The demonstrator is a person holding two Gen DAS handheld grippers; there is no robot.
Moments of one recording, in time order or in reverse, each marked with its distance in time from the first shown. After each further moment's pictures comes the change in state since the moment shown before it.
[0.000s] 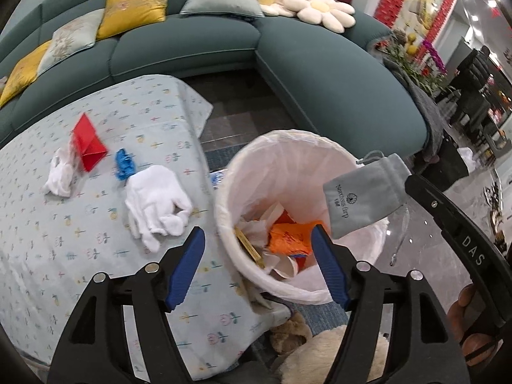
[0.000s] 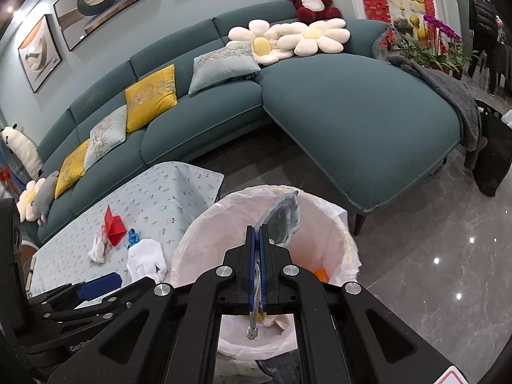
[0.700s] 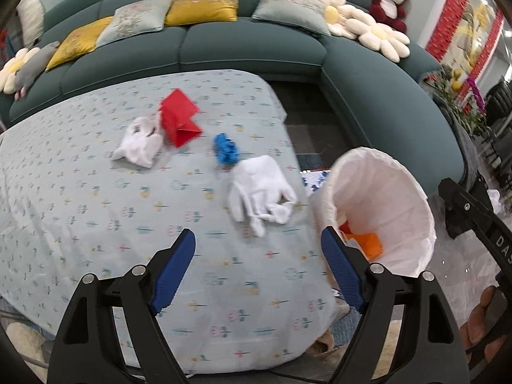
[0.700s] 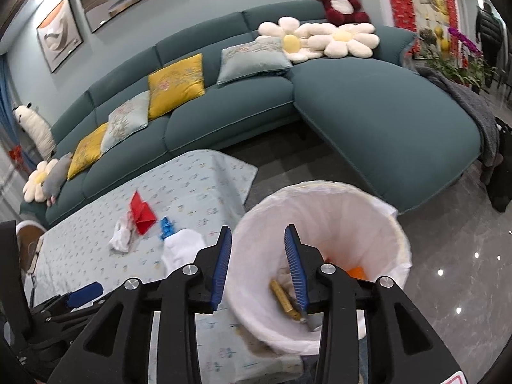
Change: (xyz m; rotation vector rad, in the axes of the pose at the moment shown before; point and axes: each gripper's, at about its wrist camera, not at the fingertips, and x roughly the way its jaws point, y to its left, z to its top) left arm -0.039 0.099 -0.027 -0.173 -0.052 0.143; right arm -0.001 0.080 -0.012 -0.086 0.026 0.062
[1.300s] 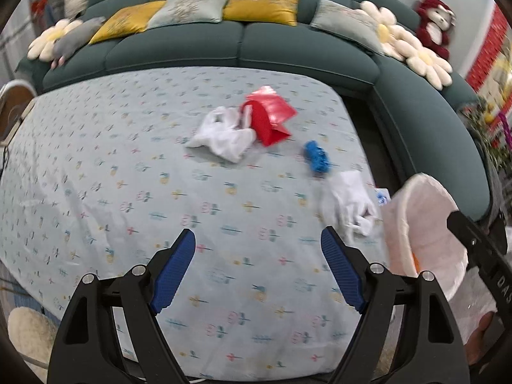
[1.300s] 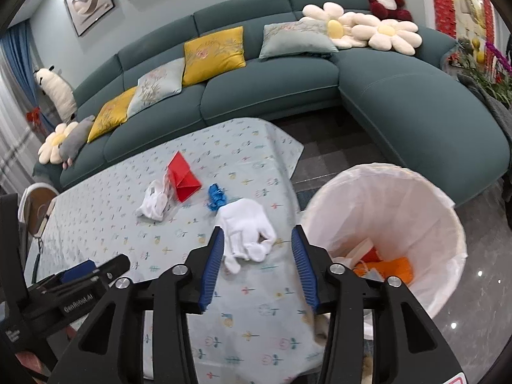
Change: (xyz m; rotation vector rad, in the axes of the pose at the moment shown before) left arm -0.002 0.103 -0.002 -0.155 -0.014 0.111; right arm 0.032 0.084 -0.024 -0.115 0.088 0.061
